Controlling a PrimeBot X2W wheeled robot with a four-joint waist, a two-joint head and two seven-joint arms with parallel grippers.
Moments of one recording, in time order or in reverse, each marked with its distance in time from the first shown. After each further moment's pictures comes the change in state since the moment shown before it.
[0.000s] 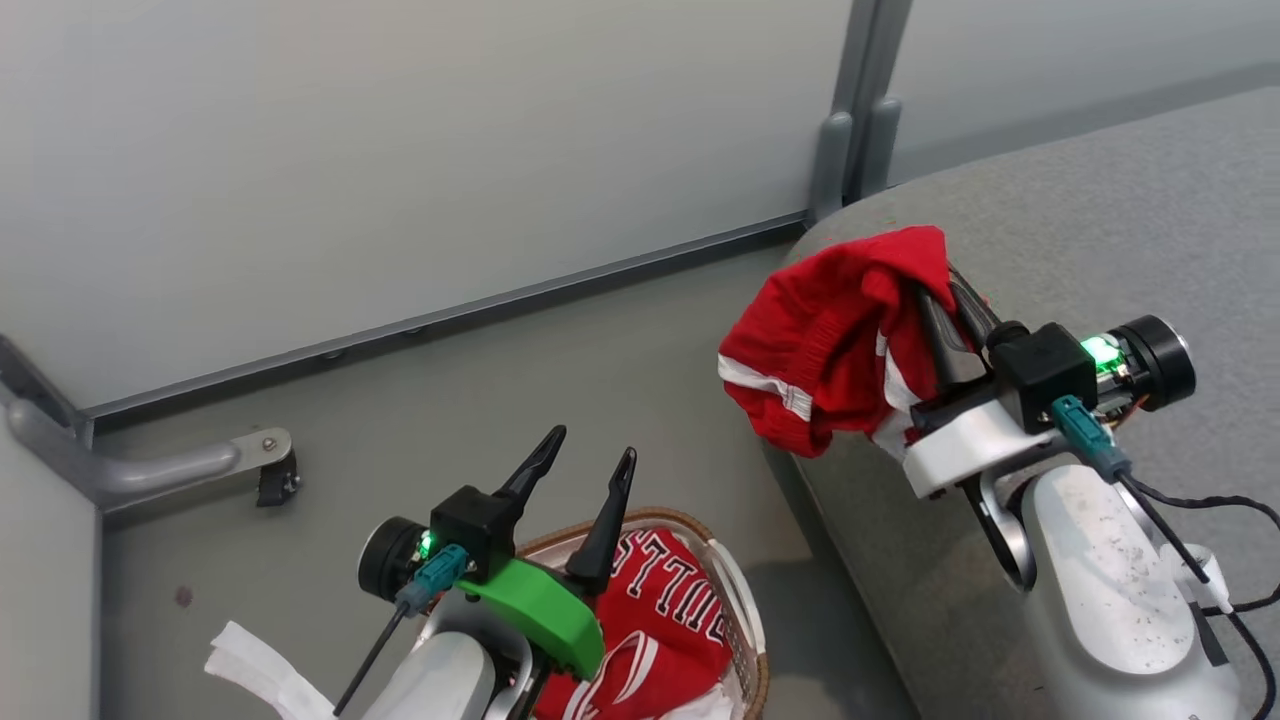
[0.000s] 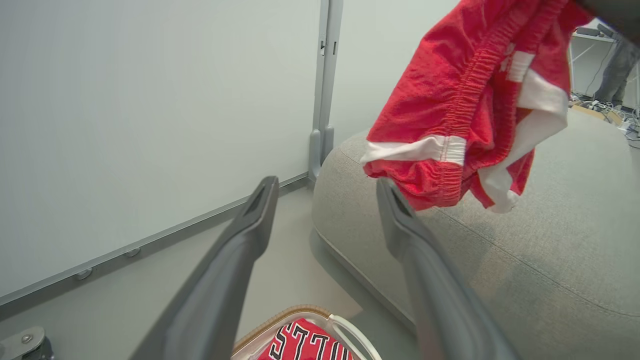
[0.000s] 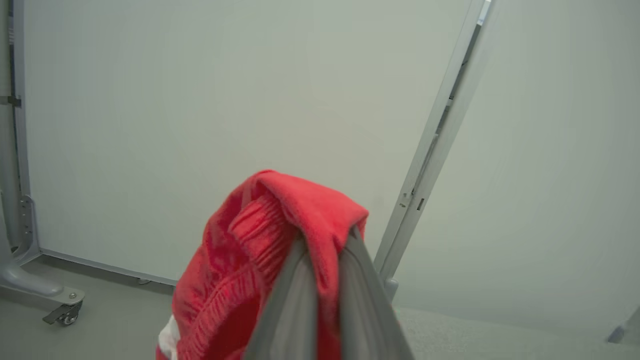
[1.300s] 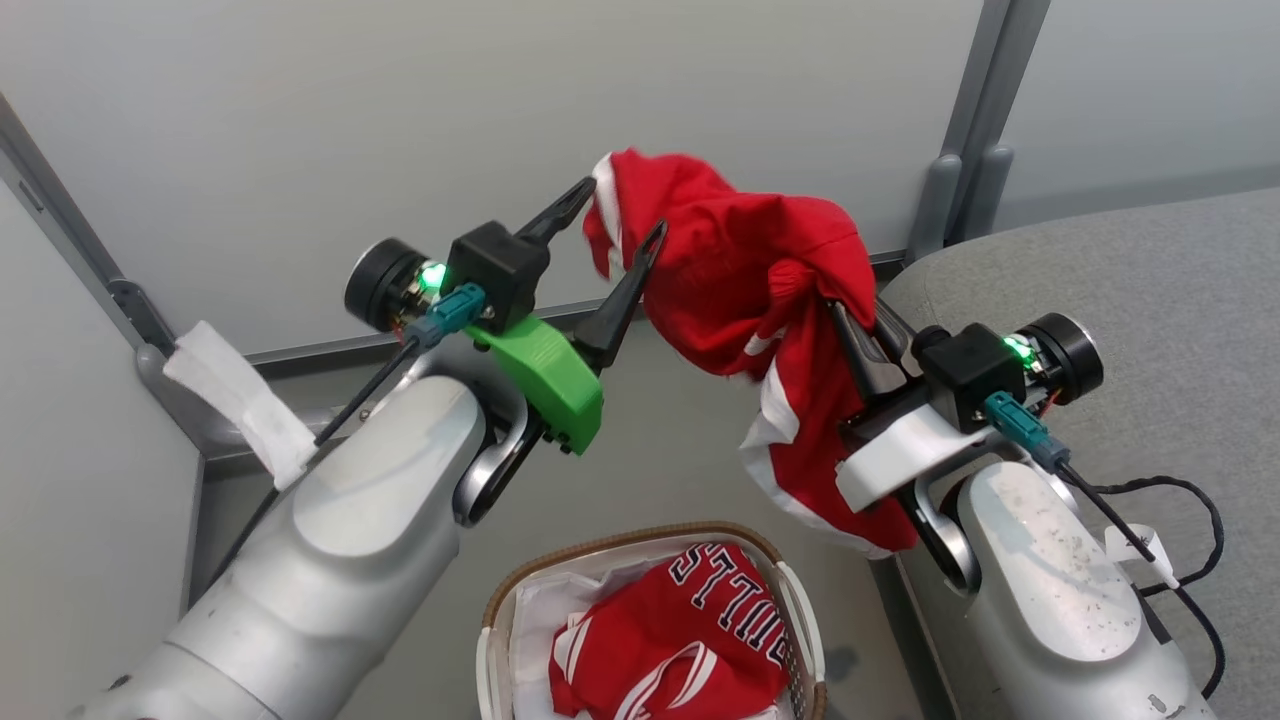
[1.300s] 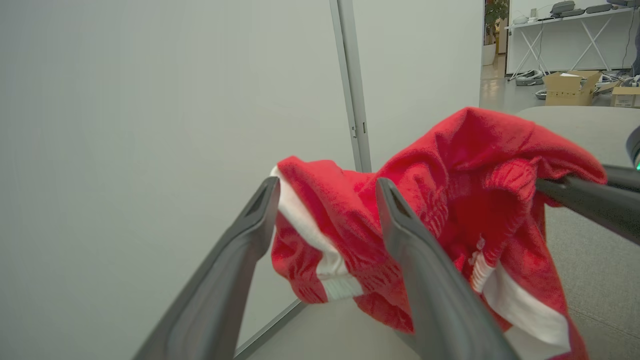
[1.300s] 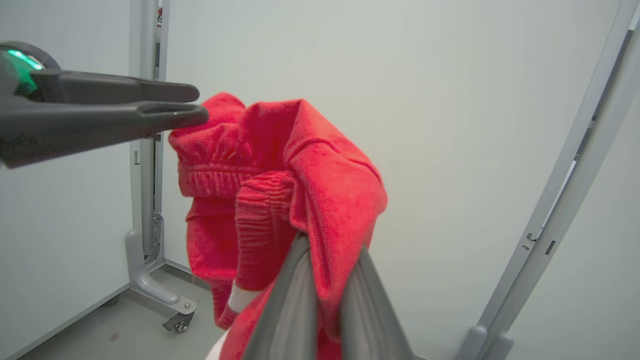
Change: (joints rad) left arm -0.556 0.109 -0.343 0.124 -0.236 0.040 0.027; right arm -0.047 0.000 0.165 0.063 0.142 0.000 0.000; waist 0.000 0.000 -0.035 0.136
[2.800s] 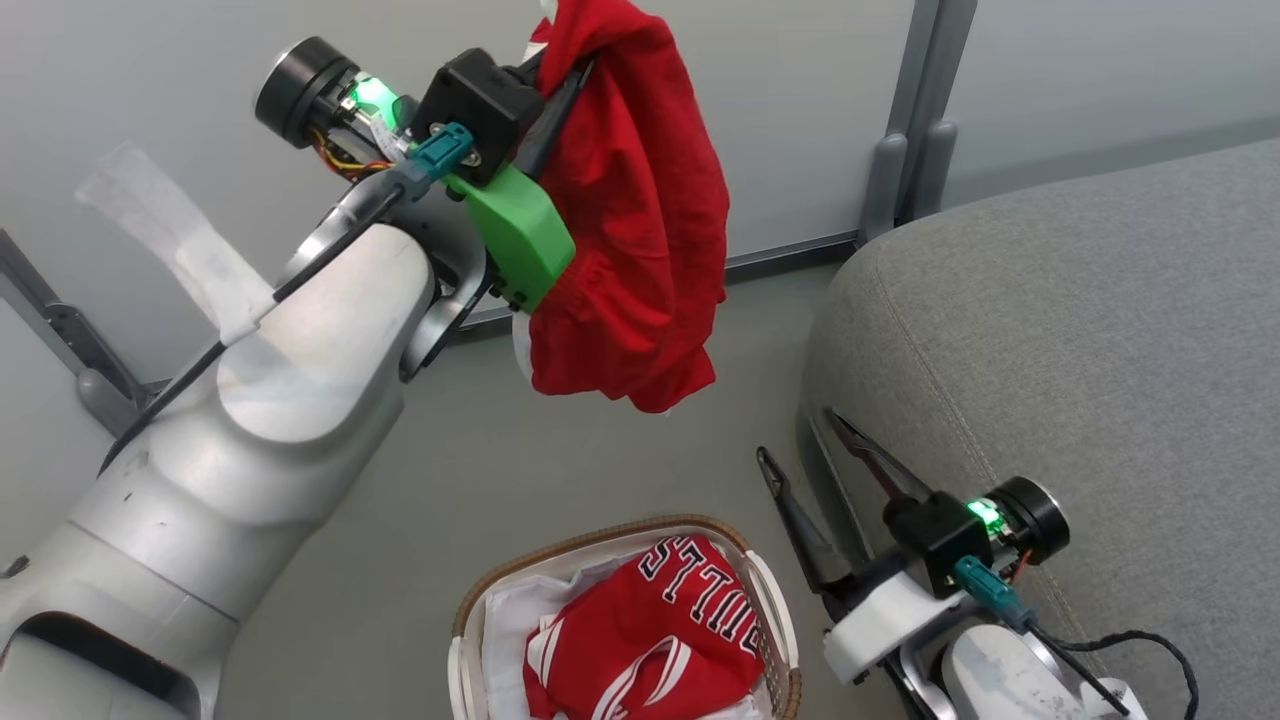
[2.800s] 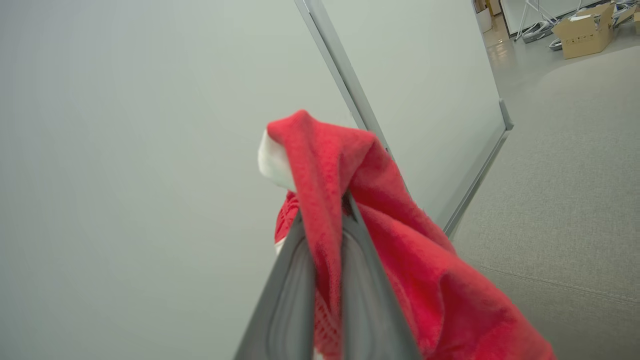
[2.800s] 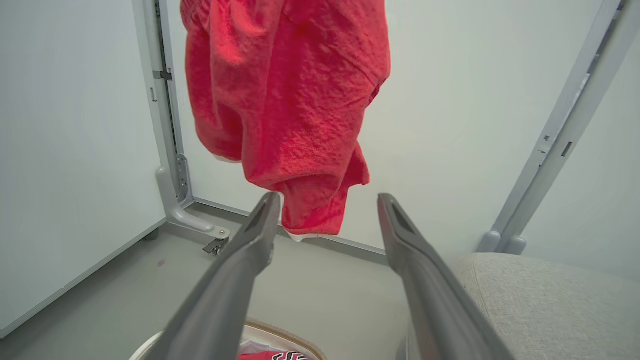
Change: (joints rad) left arm -0.207 0.074 0.009 -0.036 0.157 0.002 0.123; right arm 0.280 0.001 0.038 -0.097 -0.023 0.000 0.001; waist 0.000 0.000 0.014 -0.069
